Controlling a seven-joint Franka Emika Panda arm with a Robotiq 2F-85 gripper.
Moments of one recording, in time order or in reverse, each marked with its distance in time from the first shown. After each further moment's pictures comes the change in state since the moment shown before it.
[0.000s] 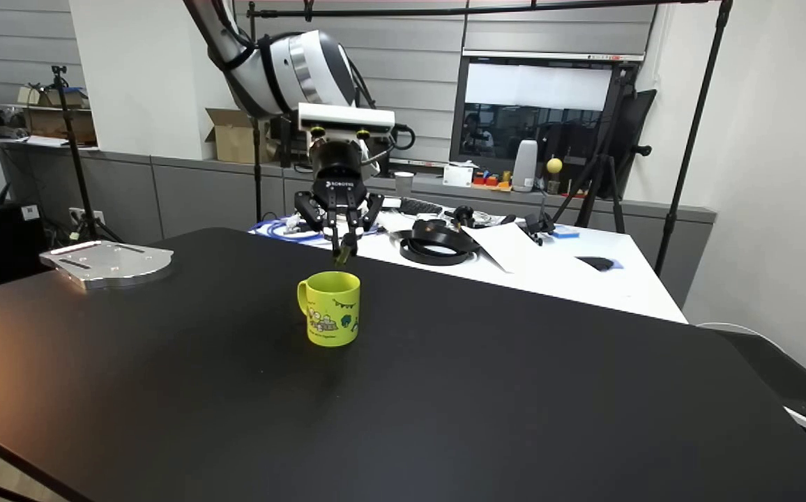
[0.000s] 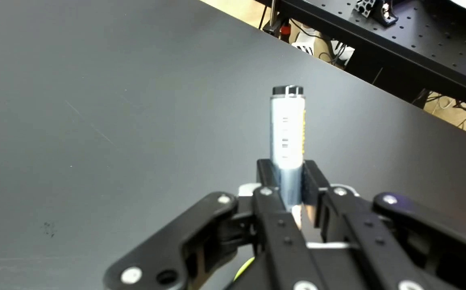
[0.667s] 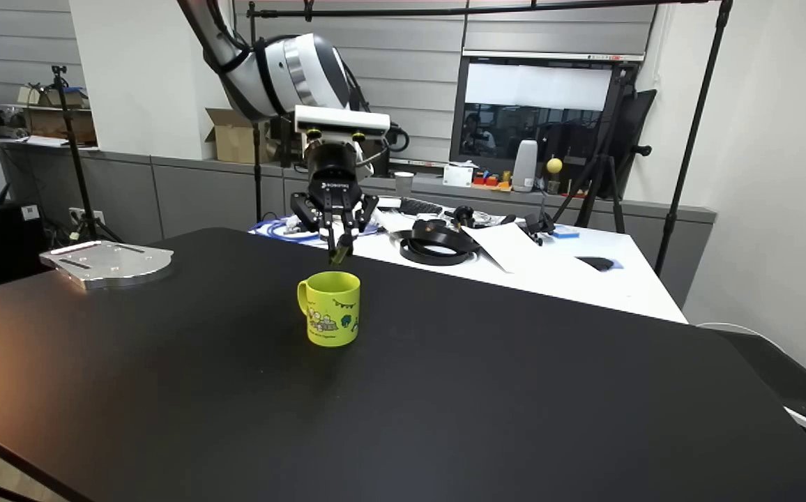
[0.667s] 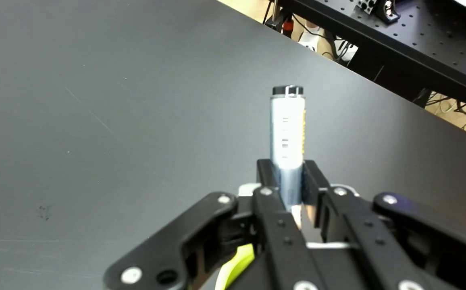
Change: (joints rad) arm 0.011 0.017 0.008 0.018 -0.004 -0.001 -0.015
